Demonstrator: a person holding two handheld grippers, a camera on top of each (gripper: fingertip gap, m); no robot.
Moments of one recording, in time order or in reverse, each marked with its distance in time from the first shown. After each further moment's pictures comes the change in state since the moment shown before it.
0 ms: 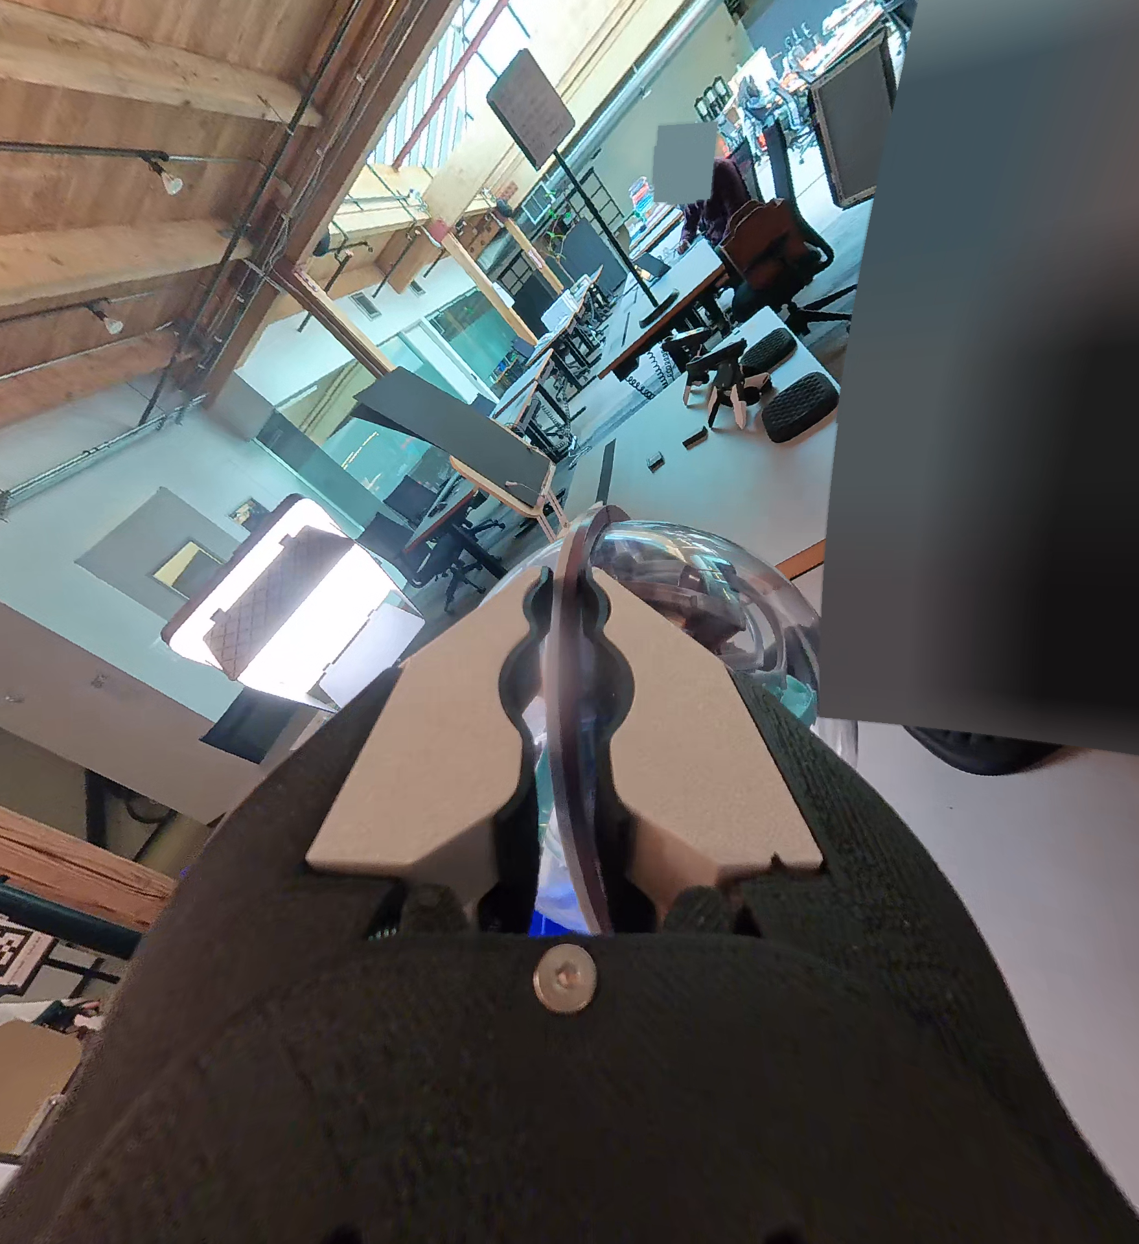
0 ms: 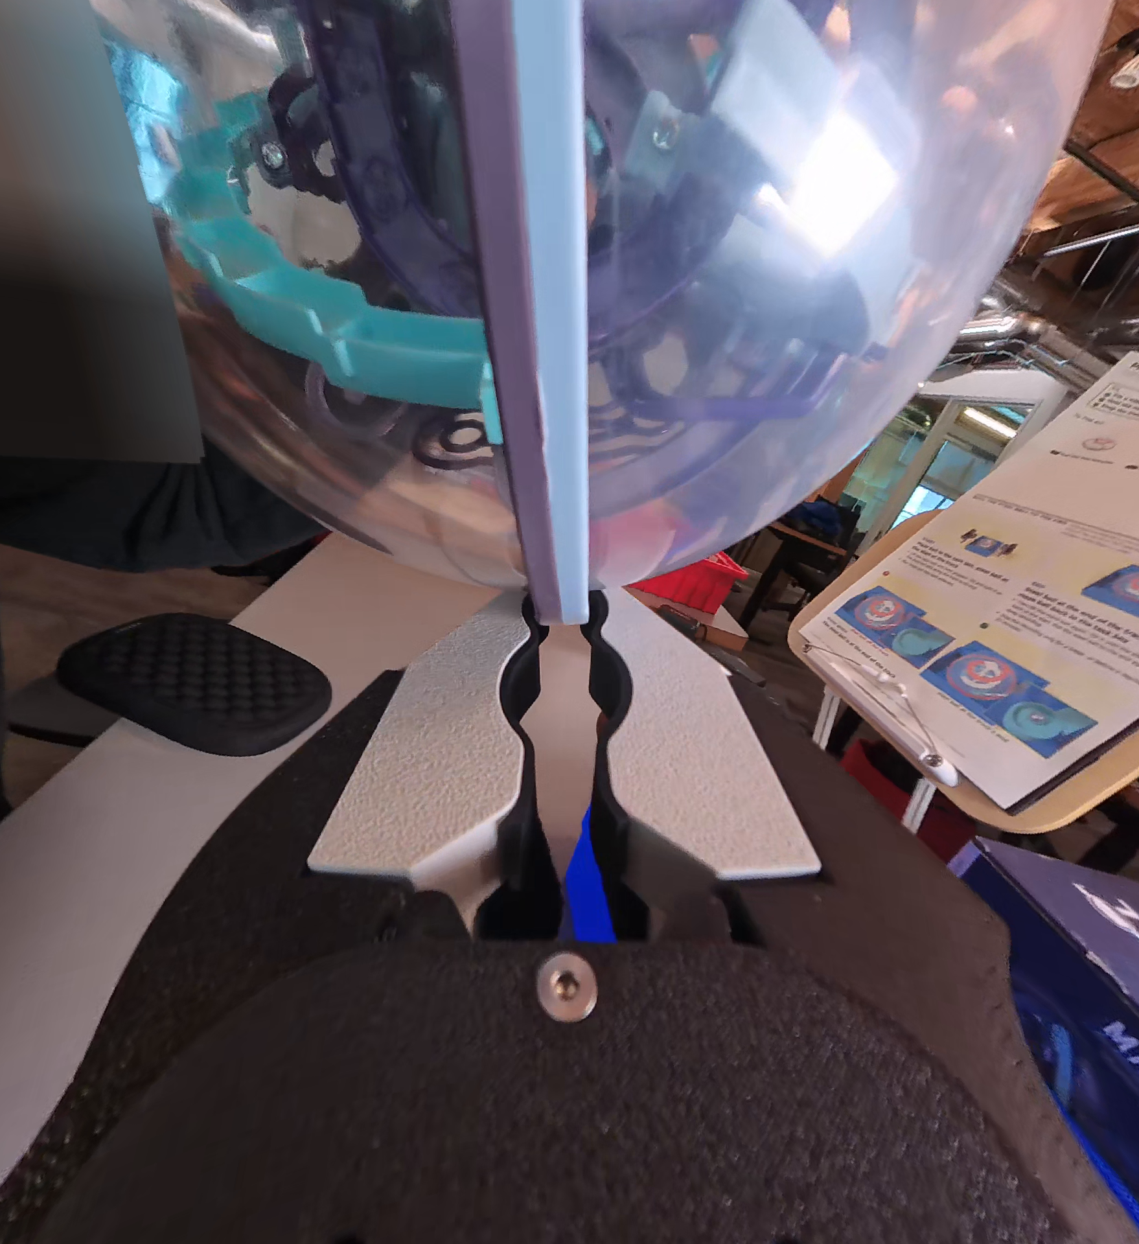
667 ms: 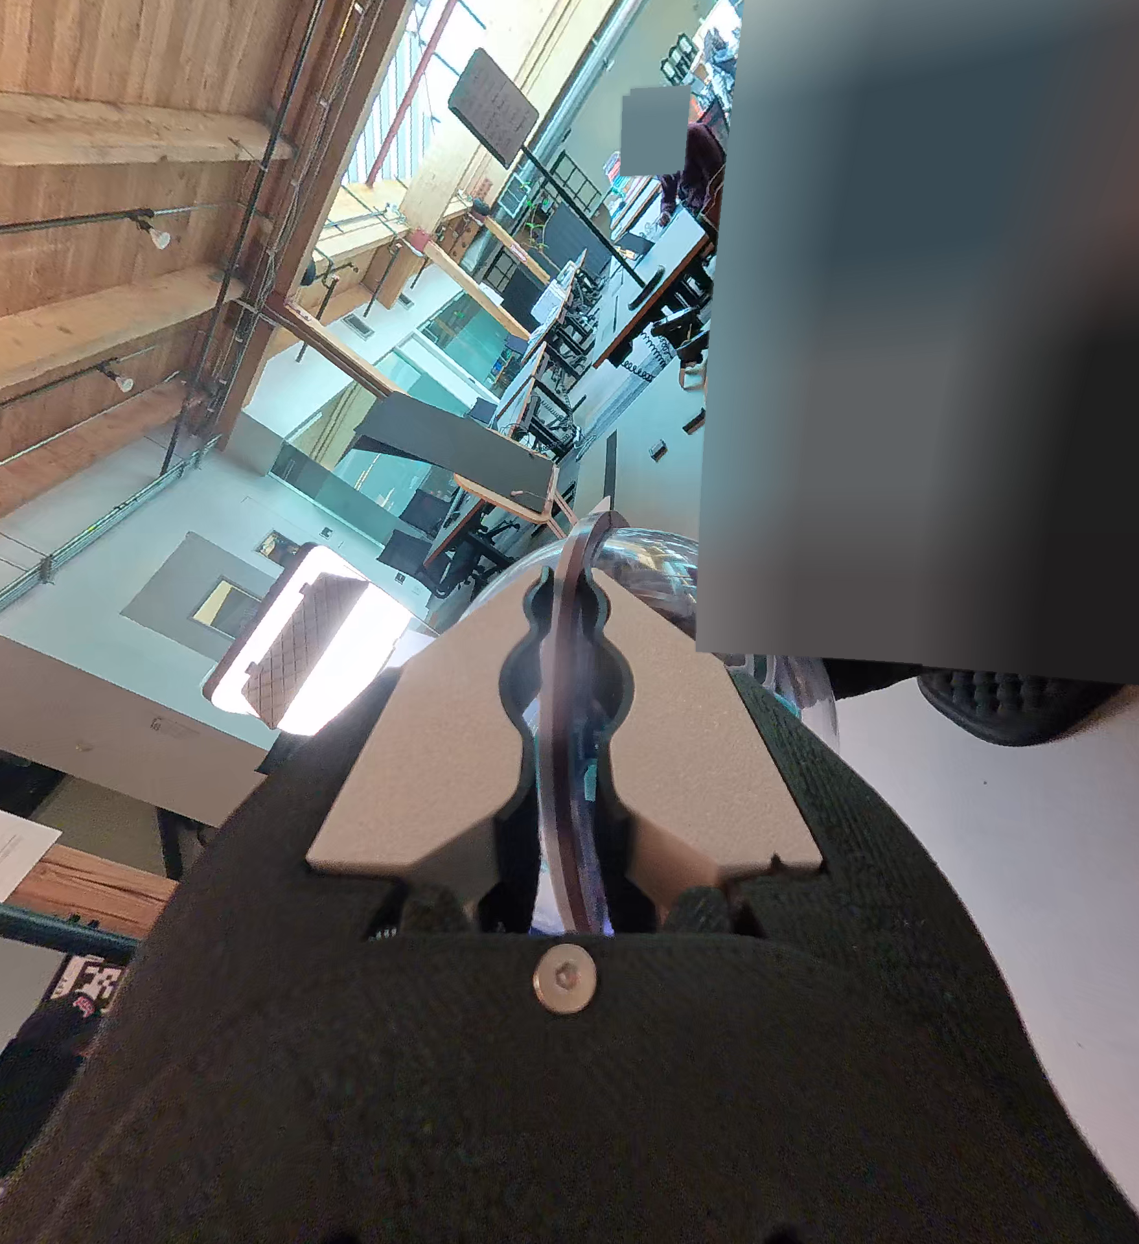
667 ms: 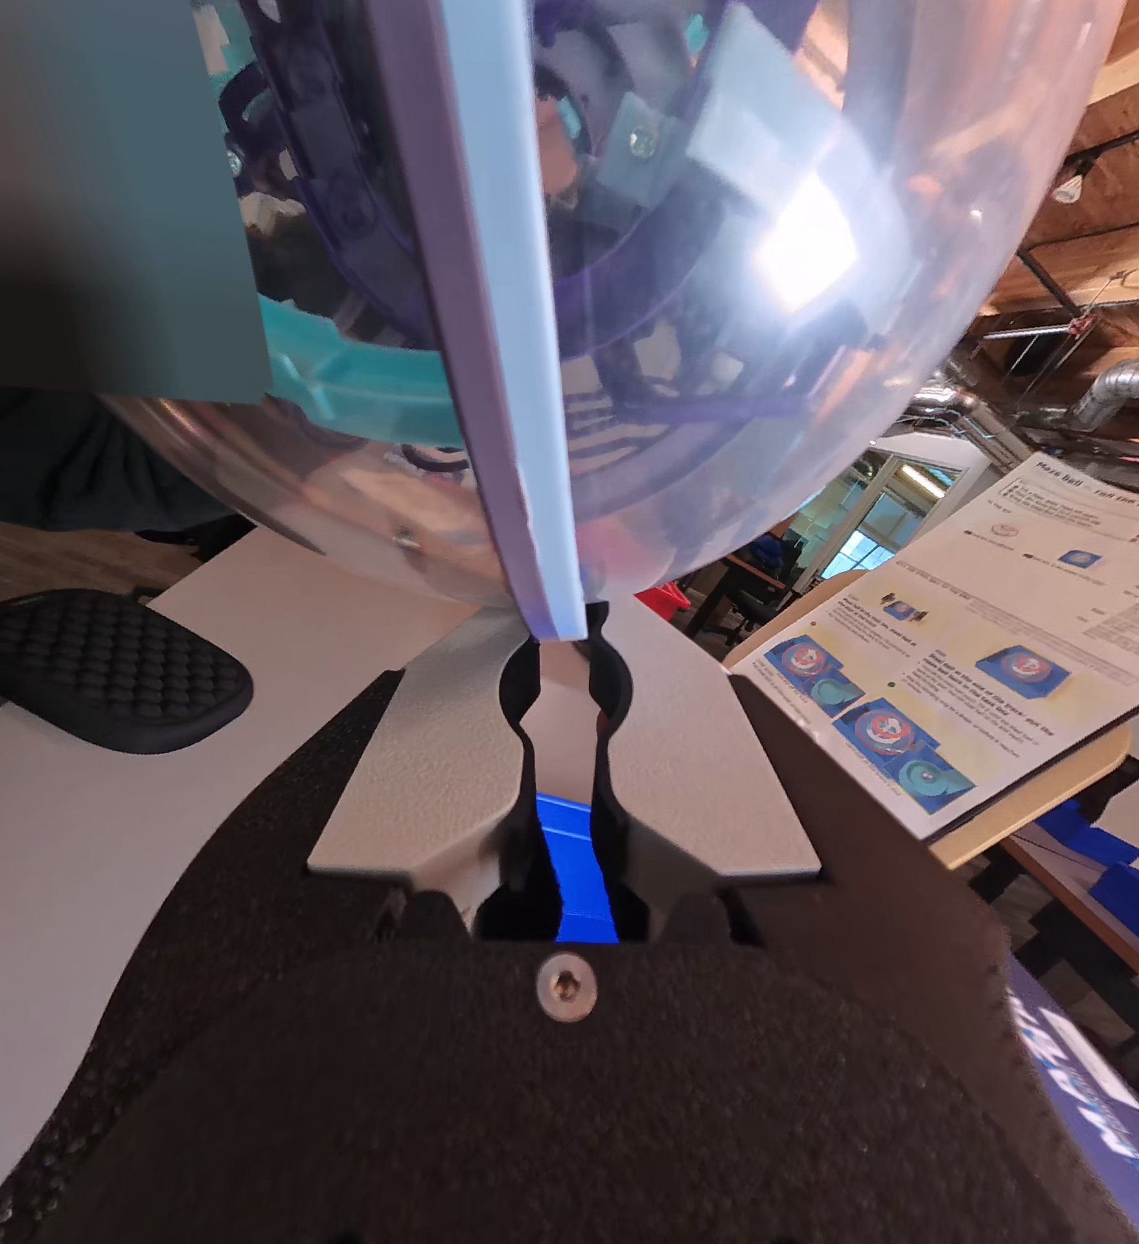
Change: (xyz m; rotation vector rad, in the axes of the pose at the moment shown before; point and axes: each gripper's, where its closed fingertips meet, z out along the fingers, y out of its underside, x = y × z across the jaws) left arm 0.011 -0.022 0.004 -0.019 0.022 0.129; right arm 0.016 -0.021 0.006 0.003 0.028 -0.147
